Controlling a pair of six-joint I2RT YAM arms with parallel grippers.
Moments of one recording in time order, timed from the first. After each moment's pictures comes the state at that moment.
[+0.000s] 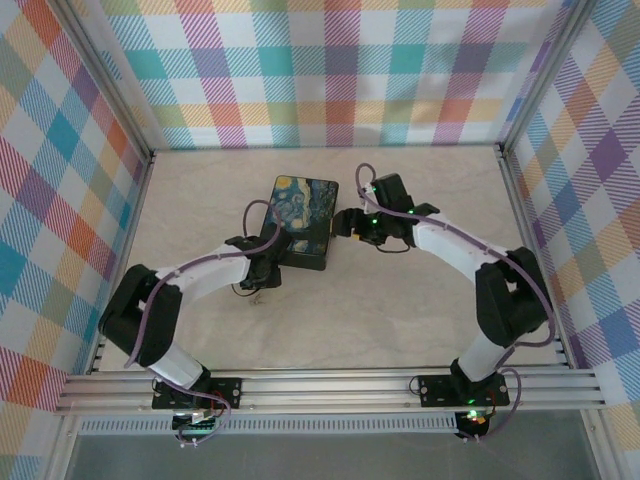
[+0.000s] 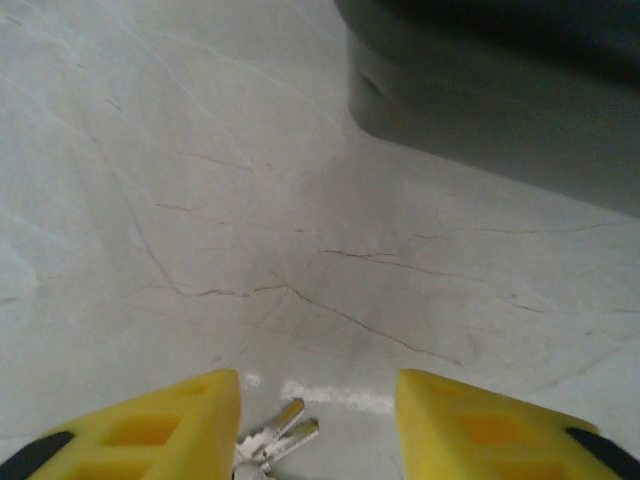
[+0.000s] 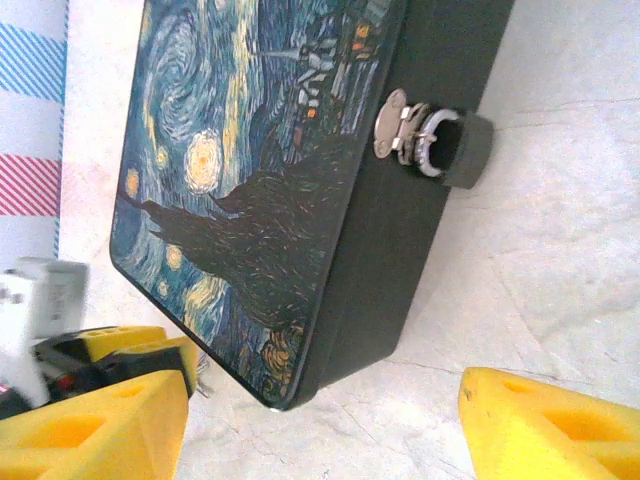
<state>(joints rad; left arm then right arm) -0.59 1.58 0.93 -0.71 -0.28 -0.68 0.49 1.65 1.17 -0.38 -0.43 0.60</state>
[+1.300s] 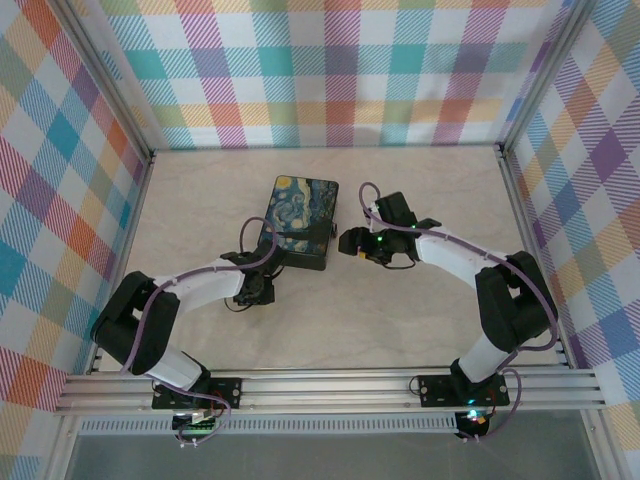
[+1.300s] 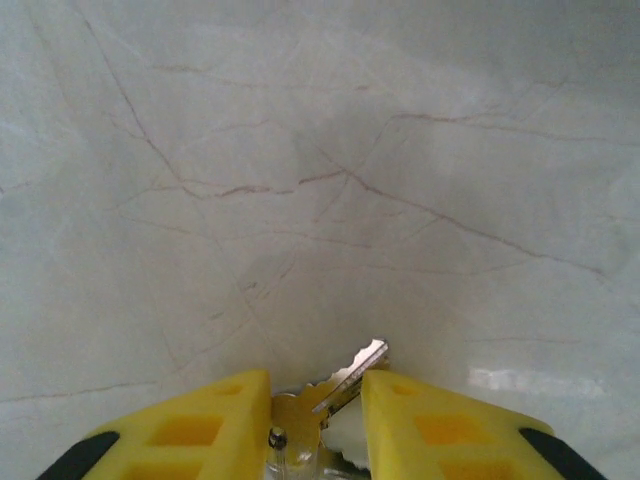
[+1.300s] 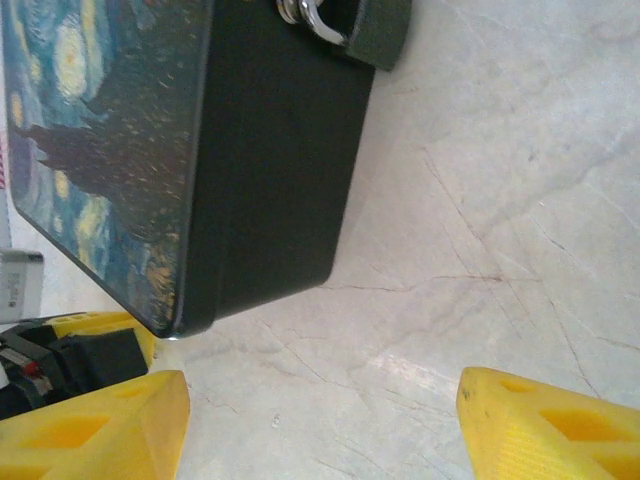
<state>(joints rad) -0.59 1.52 0.77 -0.64 -0.25 -0.65 0.49 1.62 1.02 -0.36 -0.44 0.62</state>
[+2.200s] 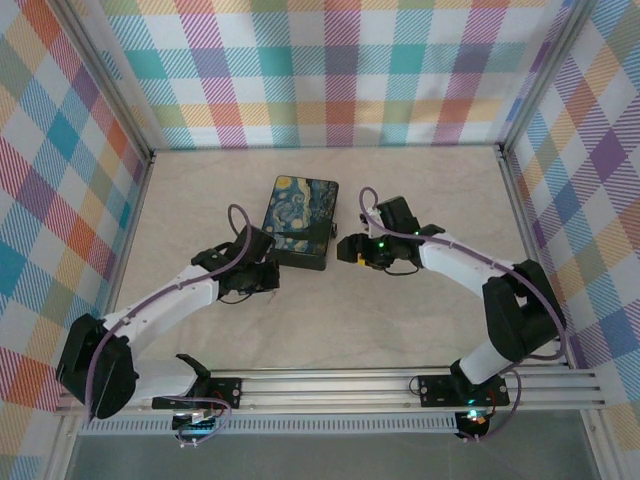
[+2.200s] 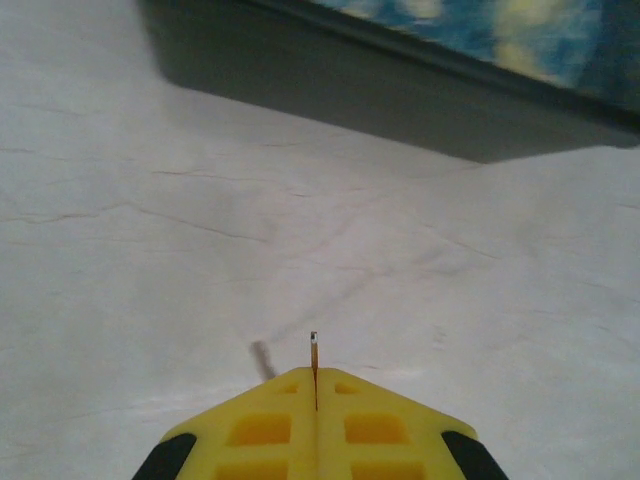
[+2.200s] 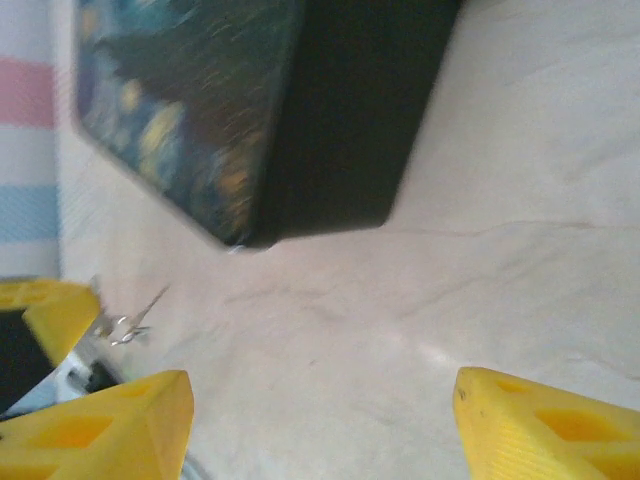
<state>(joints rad) -0.59 1.23 0.84 -0.66 0.03 -0.66 0.52 1.54 0.94 -0.30 -0.59 0.58</state>
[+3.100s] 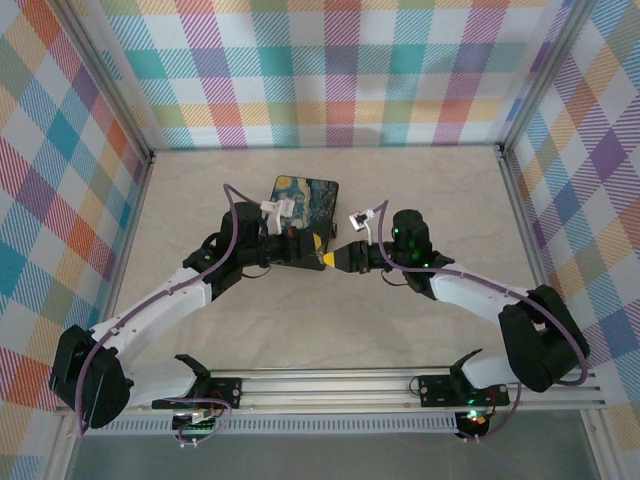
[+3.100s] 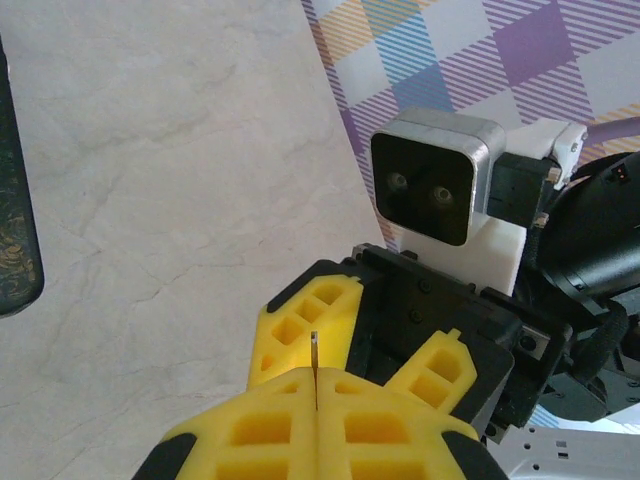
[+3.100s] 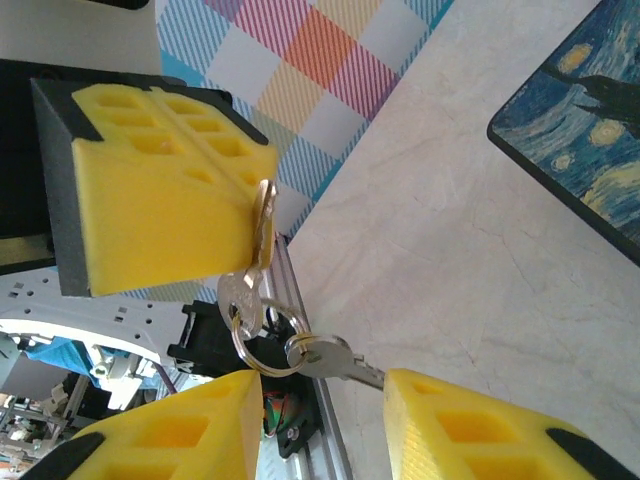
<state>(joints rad) -0.59 1.19 0.87 -0.10 0.51 -0.79 0.55 1.39 0.68 0.42 -0.93 0.70</state>
